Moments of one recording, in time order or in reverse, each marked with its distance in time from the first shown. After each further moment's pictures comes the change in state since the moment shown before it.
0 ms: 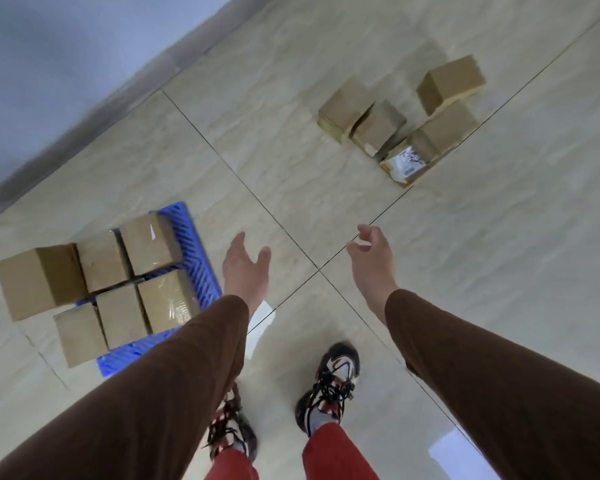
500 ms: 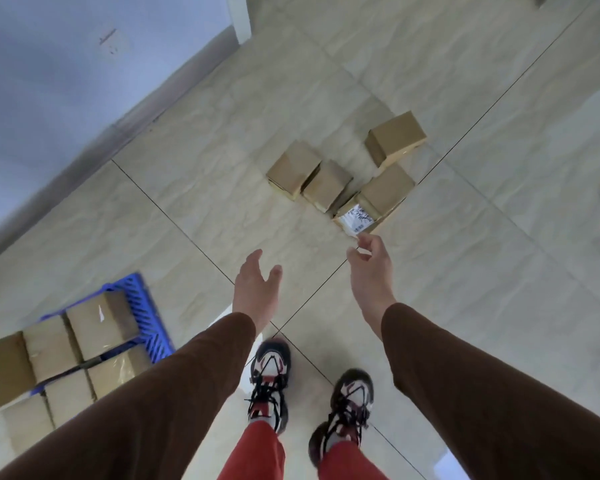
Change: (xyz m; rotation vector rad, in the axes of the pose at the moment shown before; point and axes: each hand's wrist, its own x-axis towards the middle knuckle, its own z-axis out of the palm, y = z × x) left_hand 0.044 0.171 0.099 0.069 -0.166 0.085; right_hand 0.131 -0.071 -0.117 0.150 0.098 0.031
